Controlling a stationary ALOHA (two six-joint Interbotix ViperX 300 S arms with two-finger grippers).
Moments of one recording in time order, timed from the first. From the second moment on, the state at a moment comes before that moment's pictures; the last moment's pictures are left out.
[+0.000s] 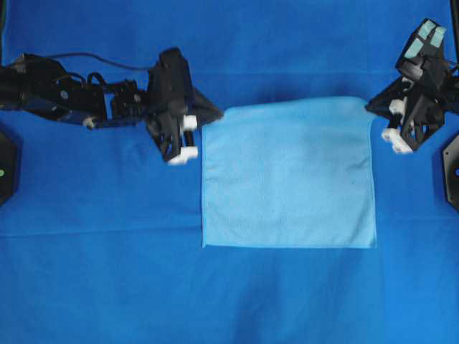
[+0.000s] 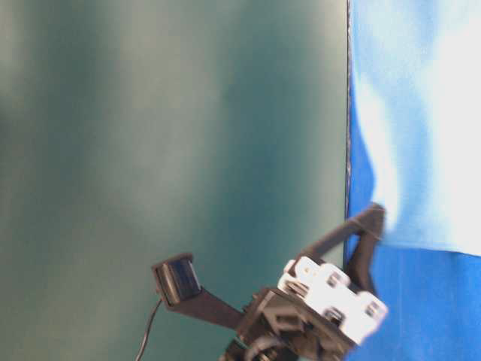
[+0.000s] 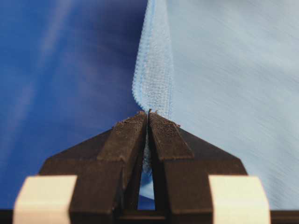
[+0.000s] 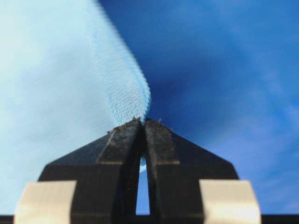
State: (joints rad) left arm 0.16 0.11 0.76 -0.03 -0.30 0.05; right arm -0.39 -0.60 1.19 0.11 0.24 0.07
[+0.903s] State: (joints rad) left arm -0.18 0.17 0.73 -0.03 -0.24 0.00; right arm 0.27 -0.46 1.17 0.20 0.21 0.49
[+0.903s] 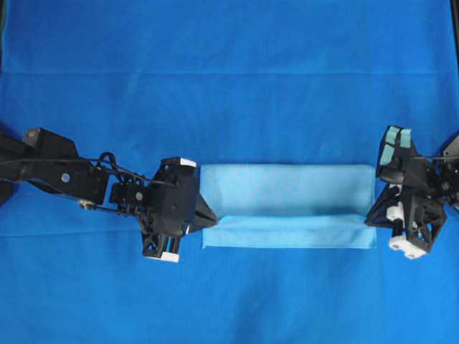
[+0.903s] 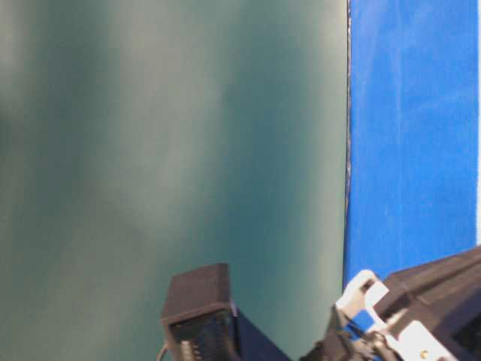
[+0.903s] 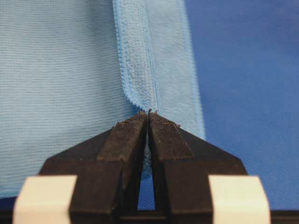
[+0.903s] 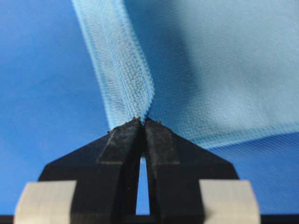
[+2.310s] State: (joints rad) left arm 0.00 0.08 0.74 -0.03 -0.15 0.02; right arm -0.01 -0.48 1.16 -0.15 0.35 0.58
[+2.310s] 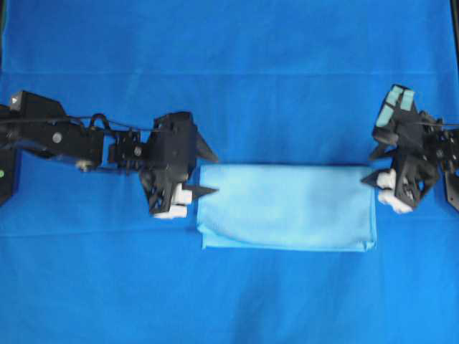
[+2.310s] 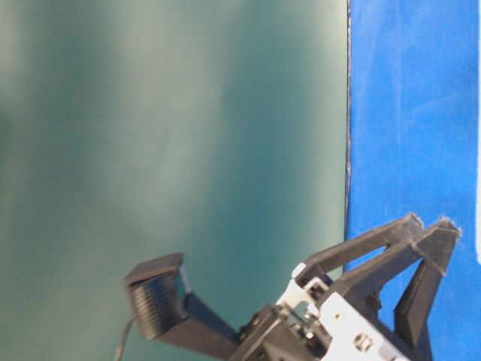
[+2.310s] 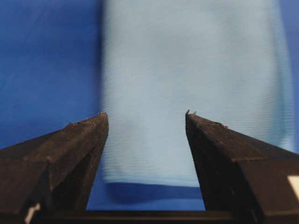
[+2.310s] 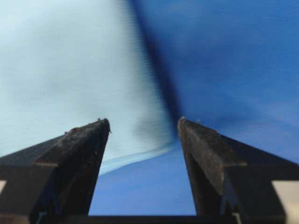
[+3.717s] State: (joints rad) left arm 0.03 0.06 0.60 -0.03 0.20 0.04; right arm -0.05 -0.56 1.13 -0.20 0.42 0.56
